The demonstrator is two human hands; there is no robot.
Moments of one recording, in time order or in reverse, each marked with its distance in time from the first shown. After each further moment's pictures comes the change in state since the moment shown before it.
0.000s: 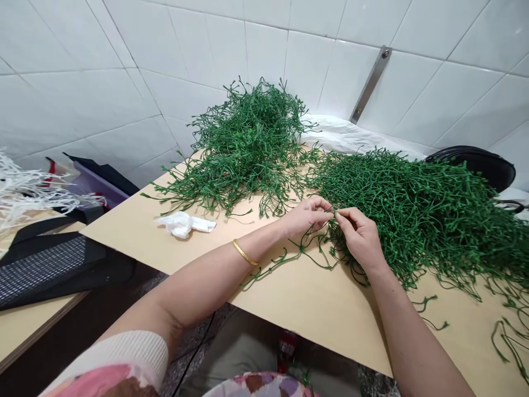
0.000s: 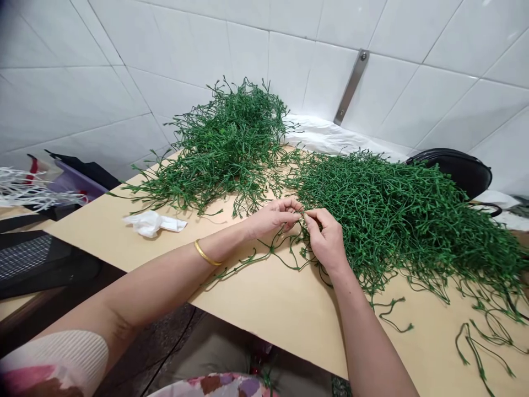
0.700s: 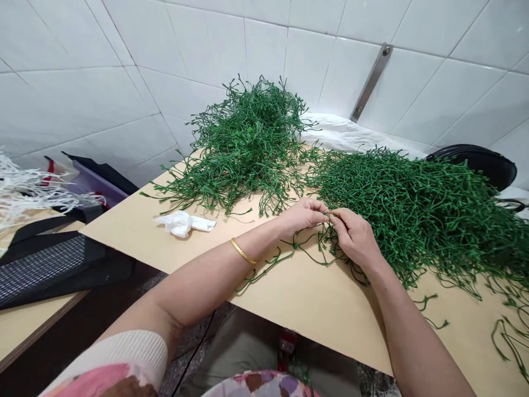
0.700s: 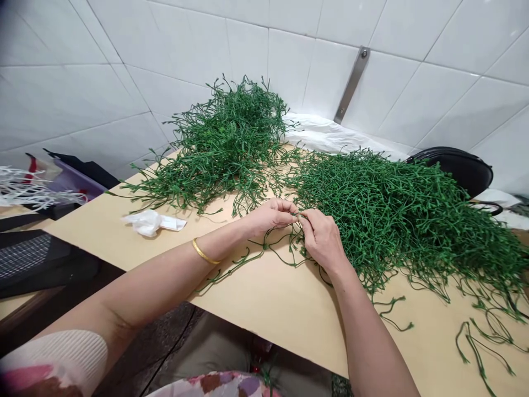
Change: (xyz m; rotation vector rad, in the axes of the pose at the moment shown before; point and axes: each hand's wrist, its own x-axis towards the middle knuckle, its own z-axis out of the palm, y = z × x) left_hand -0.003 0.004 -0.003 0.080 0.010 -0.102; right_hand 0.002 0.000 -0.001 -0.325 -0.154 -0.152
